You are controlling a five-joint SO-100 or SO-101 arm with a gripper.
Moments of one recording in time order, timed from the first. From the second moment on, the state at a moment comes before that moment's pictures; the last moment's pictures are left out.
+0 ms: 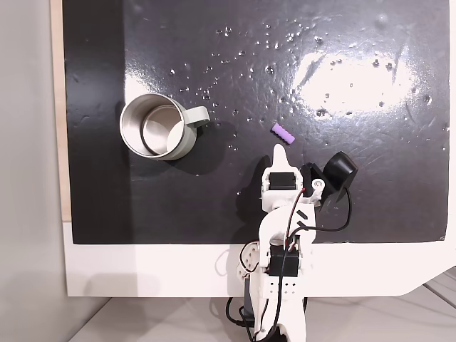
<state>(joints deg) 1.6 189.7 177.7 45.1 -4.1</state>
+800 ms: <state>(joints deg) 4.4 163.8 159.8 46.8 2.5</state>
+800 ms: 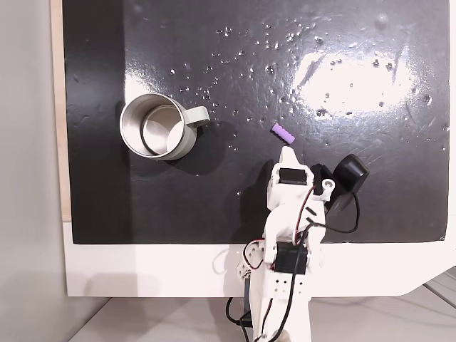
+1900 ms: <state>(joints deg) 2.9 93.8 114.0 63.9 28.7</state>
